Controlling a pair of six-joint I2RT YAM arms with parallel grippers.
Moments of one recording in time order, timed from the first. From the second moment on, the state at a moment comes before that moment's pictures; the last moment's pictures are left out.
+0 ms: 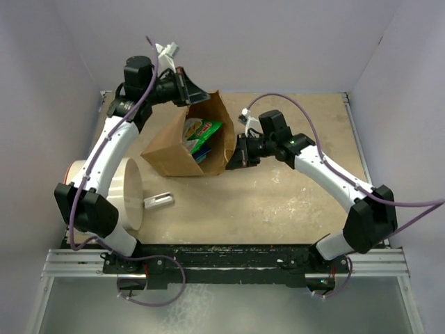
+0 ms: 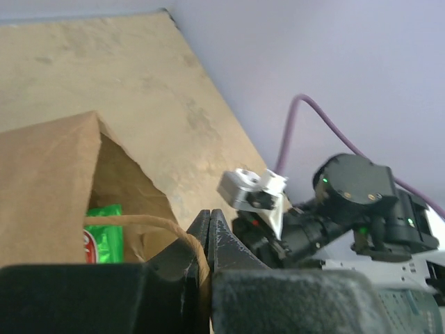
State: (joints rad) left arm -0.23 1.62 1.69 -0.29 0.72 -0.60; right arm 0.54 1.51 1.27 -0.49 -0.62 0.49
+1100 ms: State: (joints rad) left arm -0.30 1.33 1.55 -0.73 0.67 -0.45; right arm 0.61 1.14 1.20 -0.58 -0.15 0.01
